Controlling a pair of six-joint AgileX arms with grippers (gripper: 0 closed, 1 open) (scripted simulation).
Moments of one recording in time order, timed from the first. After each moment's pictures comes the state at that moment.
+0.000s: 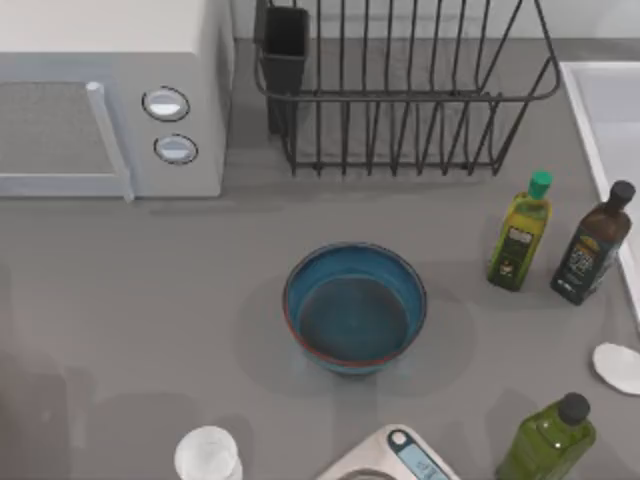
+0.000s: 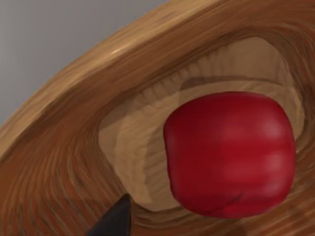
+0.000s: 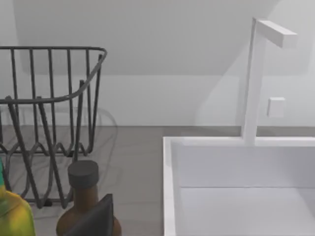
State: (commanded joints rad) left arm 0.36 1.34 0.86 -0.95 -0.06 -1.13; right arm 0.00 0.00 0.00 0.00 0.00 0.00
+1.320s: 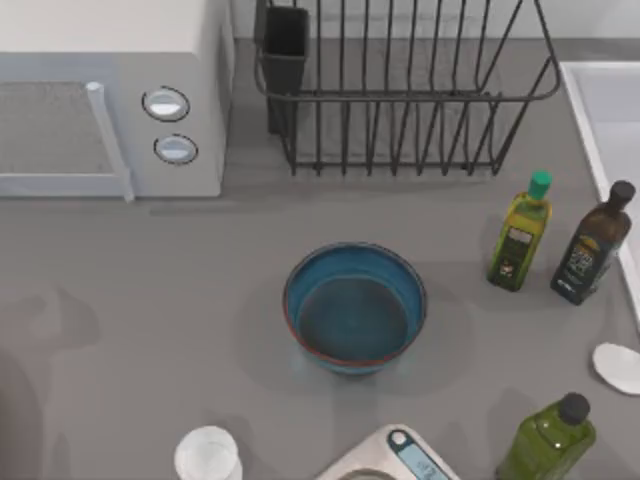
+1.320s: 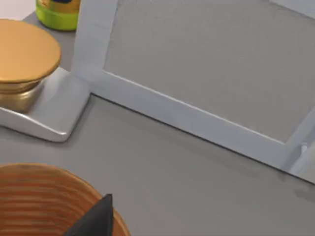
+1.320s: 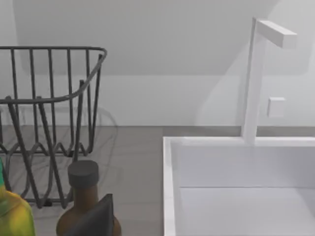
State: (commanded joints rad) left arm 0.12 0.33 0.26 -0.28 -0.02 -0.30; right arm 0.00 0.00 0.00 0.00 0.00 0.00
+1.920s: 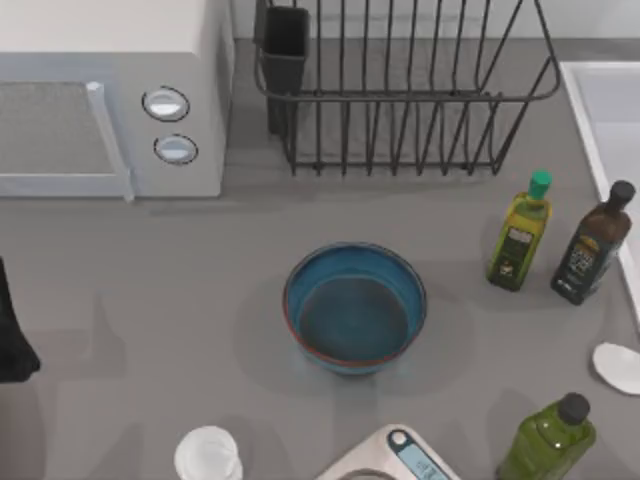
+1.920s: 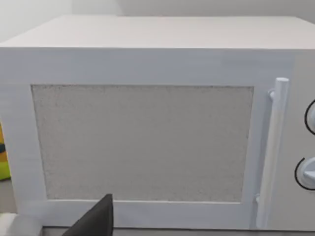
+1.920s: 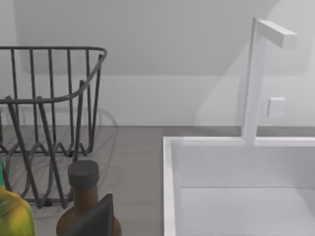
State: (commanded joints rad) left arm 0.00 0.00 0.00 0.00 0.00 0.00; right arm 0.00 0.00 0.00 0.00 0.00 0.00
